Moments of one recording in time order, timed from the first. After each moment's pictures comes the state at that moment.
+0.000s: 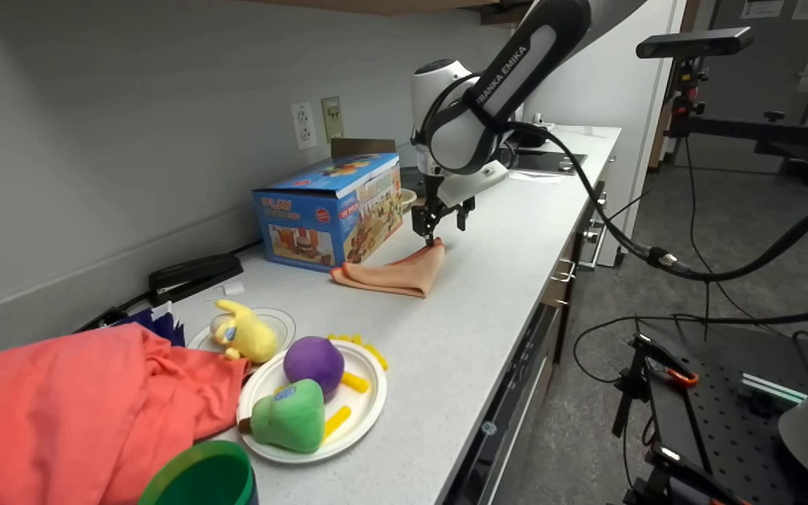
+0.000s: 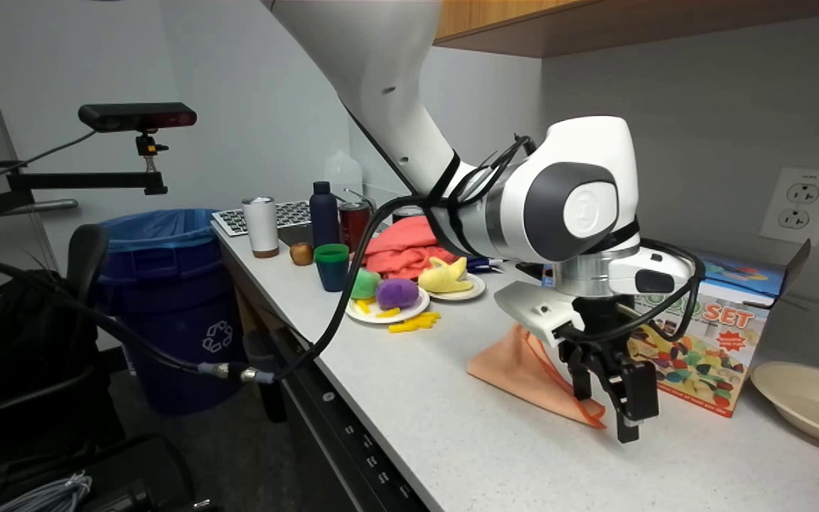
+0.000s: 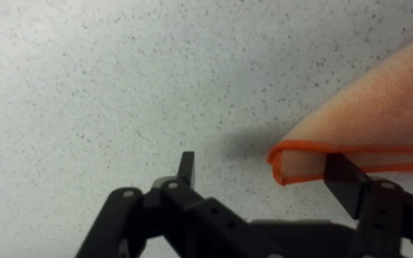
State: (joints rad) arm -0.09 0.44 -0.25 -1.96 -0.17 2.47 0.41
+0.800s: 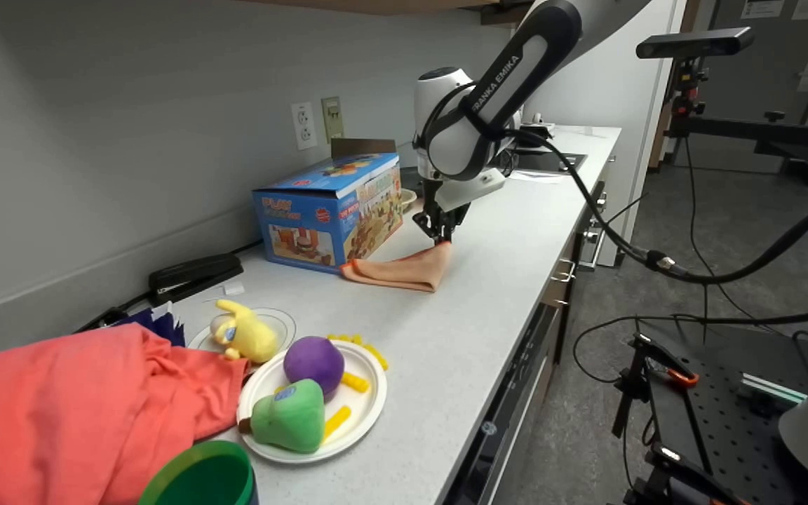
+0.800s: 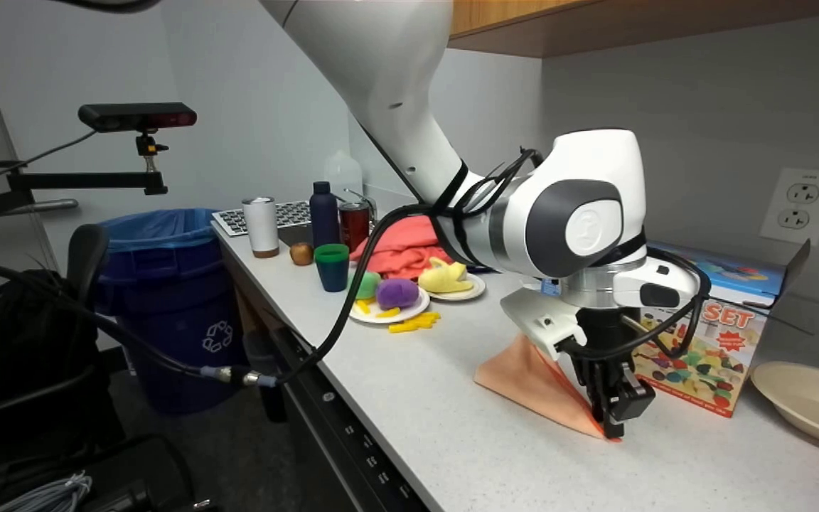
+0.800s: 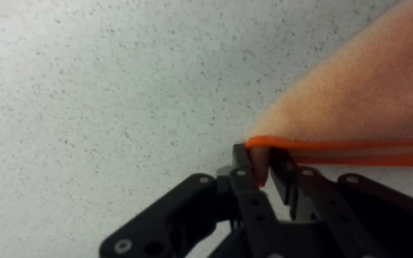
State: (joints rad) arm -0.10 0.47 -0.26 -1.95 -0.12 2.52 0.41
